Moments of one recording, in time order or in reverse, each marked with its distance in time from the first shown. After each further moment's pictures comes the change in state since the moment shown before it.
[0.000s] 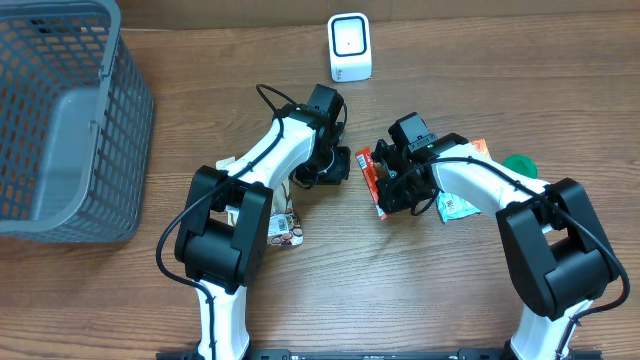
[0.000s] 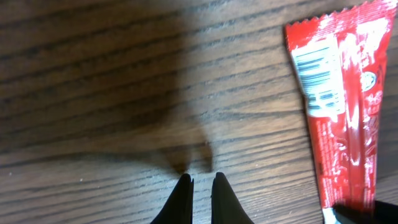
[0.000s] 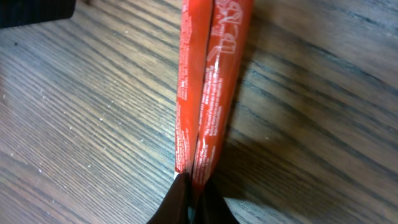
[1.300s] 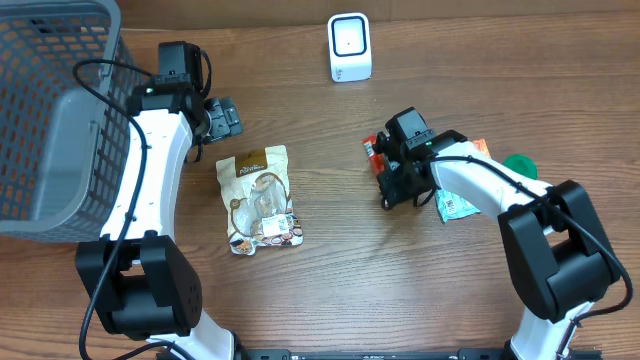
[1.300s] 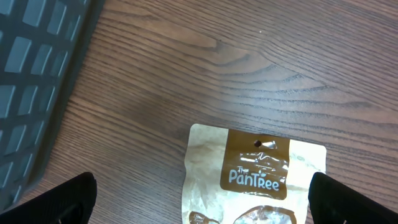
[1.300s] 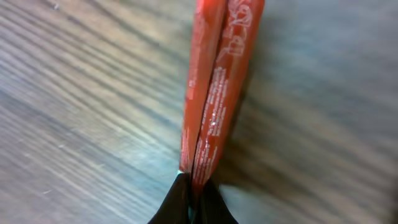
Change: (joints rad) left arm 0.445 -0.307 0.073 -0.126 -0.369 -0.003; right arm 0.006 -0.020 0.034 0.019 0.189 -0.058
